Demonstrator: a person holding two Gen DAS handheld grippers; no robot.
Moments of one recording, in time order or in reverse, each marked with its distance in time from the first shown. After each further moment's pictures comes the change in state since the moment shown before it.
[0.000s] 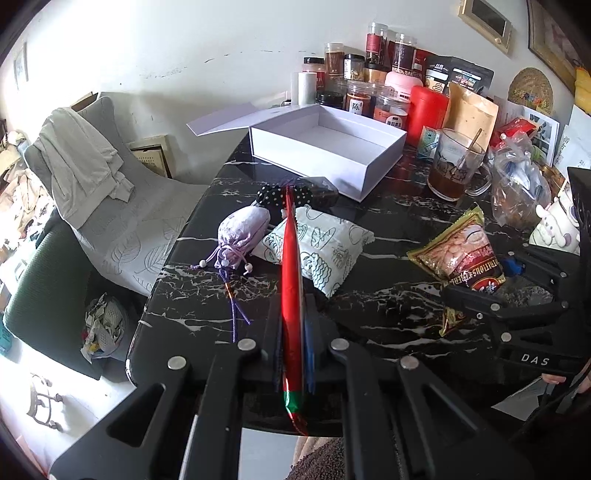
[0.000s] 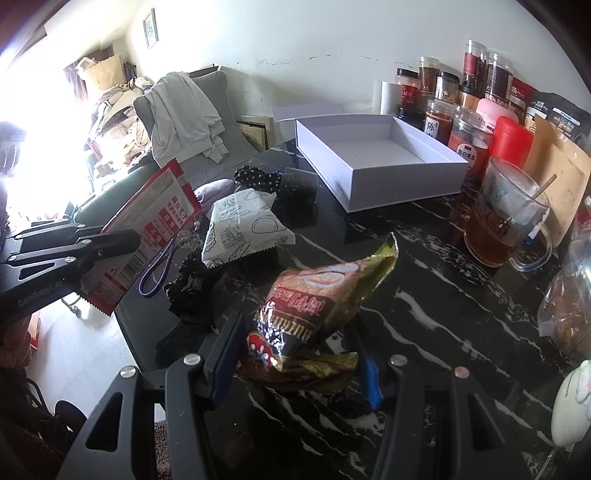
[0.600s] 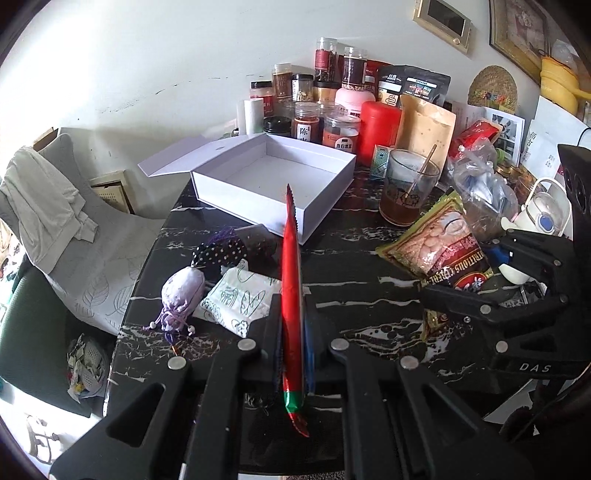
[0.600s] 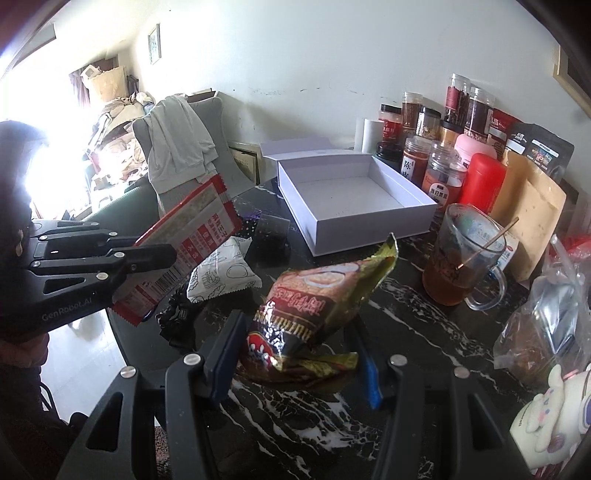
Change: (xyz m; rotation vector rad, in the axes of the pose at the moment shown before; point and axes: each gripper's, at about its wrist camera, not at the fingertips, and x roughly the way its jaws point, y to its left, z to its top) left arm -0.001 -0.050 0.055 0.100 -0.058 -0.117; right arm -0.043 -0.027 0.029 -0.027 -0.083 -0.026
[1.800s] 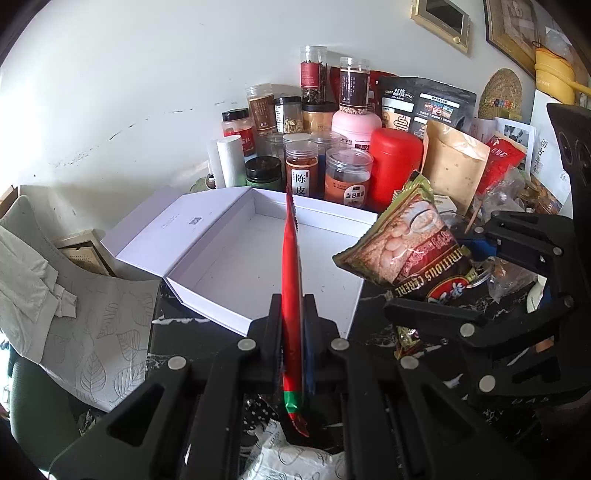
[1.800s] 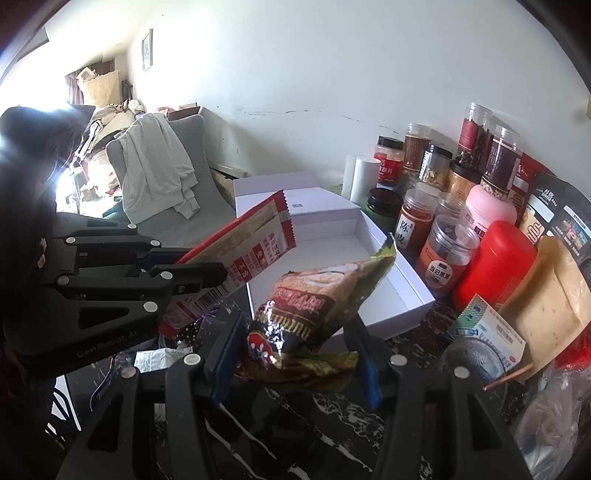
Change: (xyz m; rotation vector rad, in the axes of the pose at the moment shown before) left arm 0.129 0.031 0.170 0.138 -0.029 -0.050; right arm 0.083 -0.056 0.132 -0.026 -0.038 -0.032
